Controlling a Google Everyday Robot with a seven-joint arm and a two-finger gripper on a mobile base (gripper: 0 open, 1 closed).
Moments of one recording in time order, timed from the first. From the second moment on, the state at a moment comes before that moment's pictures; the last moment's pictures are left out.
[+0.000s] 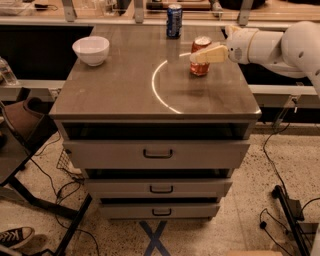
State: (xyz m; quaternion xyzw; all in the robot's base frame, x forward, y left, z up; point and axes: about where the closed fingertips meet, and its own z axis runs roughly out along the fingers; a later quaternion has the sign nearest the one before) arm 0.782 -0.171 0.938 -0.36 0.68 0.19 0.61
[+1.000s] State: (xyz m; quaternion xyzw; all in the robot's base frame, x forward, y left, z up) arm 0.798 -0.154 0.914 -0.34 0.68 0.23 0.61
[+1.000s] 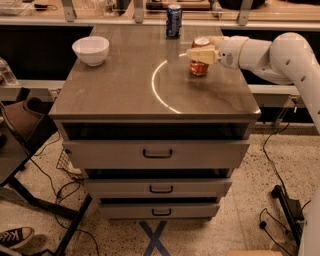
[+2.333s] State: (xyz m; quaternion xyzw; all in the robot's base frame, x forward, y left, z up) arm 0.805 -0.137 0.937 -0.35 0.67 0.24 0.61
